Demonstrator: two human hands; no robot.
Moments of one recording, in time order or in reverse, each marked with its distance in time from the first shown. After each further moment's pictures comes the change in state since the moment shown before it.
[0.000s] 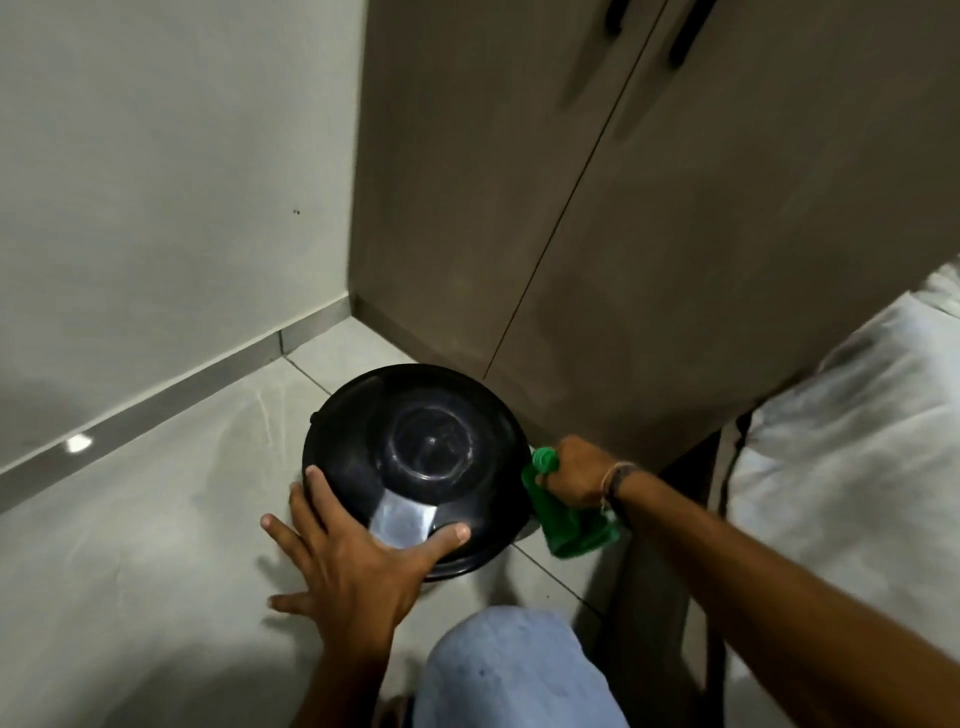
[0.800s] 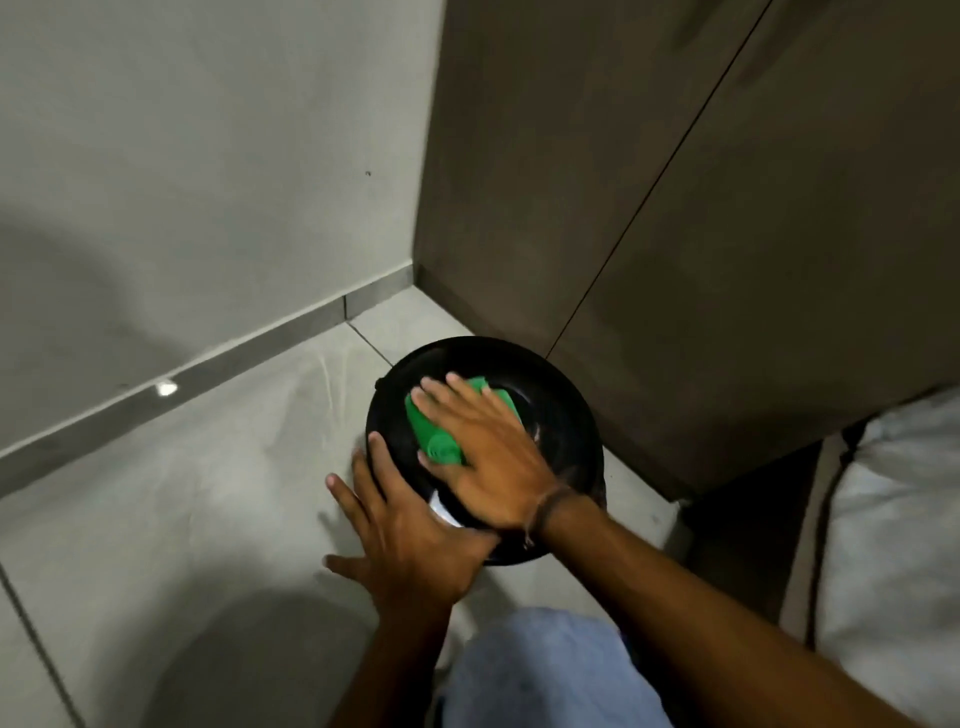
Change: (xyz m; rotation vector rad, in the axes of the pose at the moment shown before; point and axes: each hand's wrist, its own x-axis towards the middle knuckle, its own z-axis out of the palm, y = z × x) left_hand 0.008 0.000 0.005 0.029 0.068 -0.020; right_hand 0.007 -0.114 0.080 -0.018 0.327 -0.829
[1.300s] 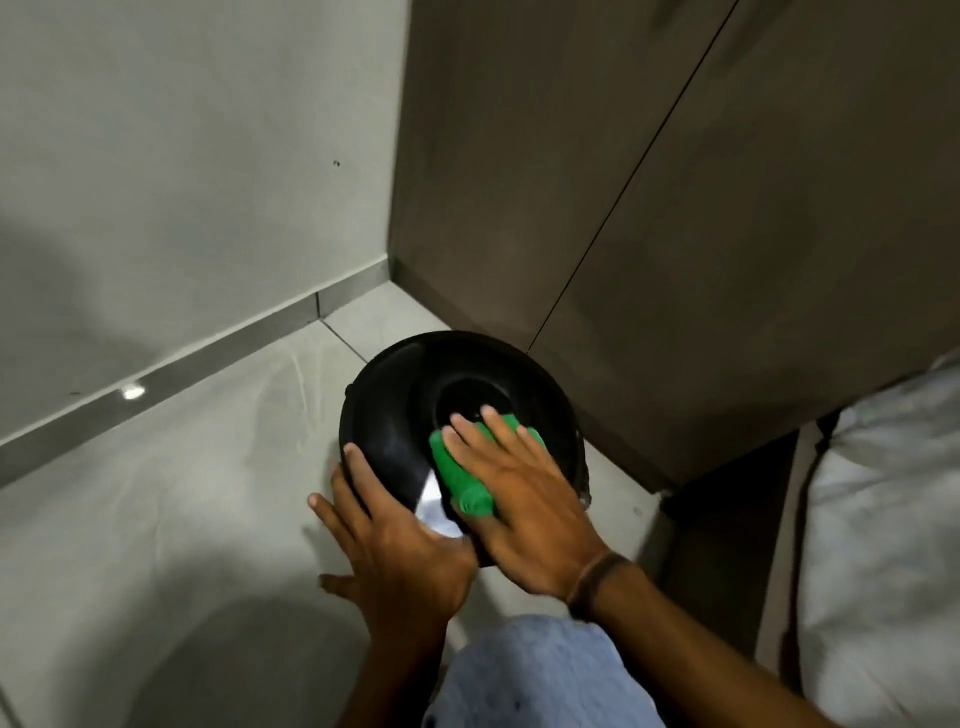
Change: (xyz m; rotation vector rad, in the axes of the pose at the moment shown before) left_hand -0.006 0.004 0.010 -0.091 0.004 -0.030; right_hand -0.066 0.014 -0.004 0.008 0.018 0.071
